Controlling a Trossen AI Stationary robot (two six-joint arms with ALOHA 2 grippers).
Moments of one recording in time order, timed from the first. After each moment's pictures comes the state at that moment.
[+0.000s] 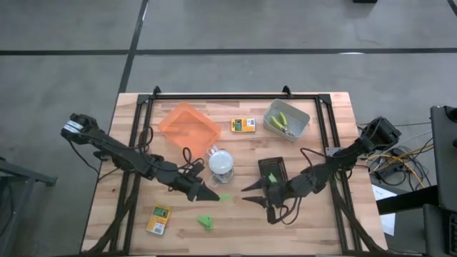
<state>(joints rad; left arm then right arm) -0.43 1.28 0.76 0.40 -0.06 -1.34 0.52 1.51 0.80 0.63 0.43 -0.31</state>
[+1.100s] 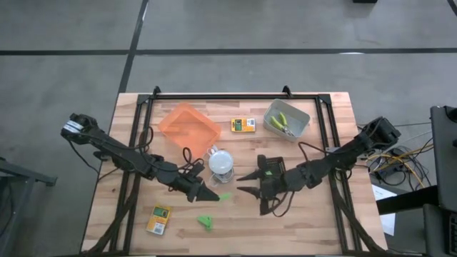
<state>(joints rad) -0.43 1.28 0.75 0.40 -0.06 -1.31 0.46 1.51 0.87 0.53 0.45 -0.32</state>
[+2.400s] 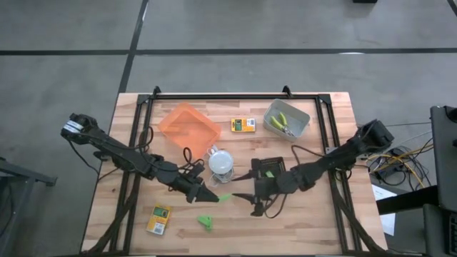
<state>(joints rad) -0.43 1.28 0.75 0.40 -0.03 -1.29 0.44 1.61 0.90 0.55 0.42 -0.18</state>
